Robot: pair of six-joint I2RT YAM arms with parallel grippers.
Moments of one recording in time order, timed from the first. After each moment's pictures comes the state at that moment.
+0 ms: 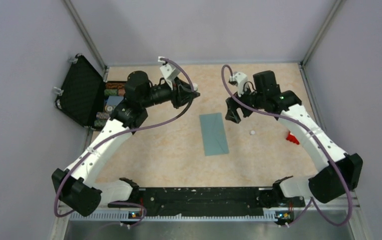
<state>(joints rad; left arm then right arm) -0.49 1.23 1.22 -0.01 0.63 -0.07 0.41 1.30 1.31 -0.70 -0.43 -0.20</state>
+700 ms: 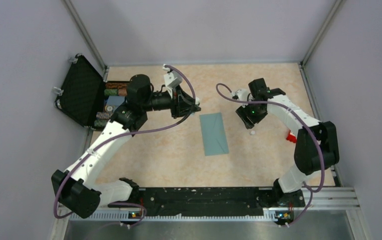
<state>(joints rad) -0.49 1.19 1.16 -0.09 0.89 -0.08 0.28 1.60 1.20 -0.83 -0.11 -0.45</state>
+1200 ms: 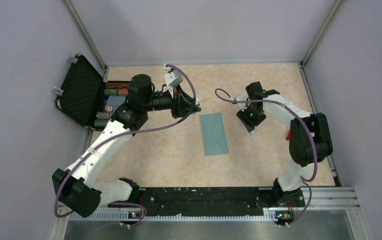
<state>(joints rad) -0.49 1.20 1.16 -0.11 0.88 -0.11 0.27 1.71 1.19 -0.81 -0.05 -0.47</state>
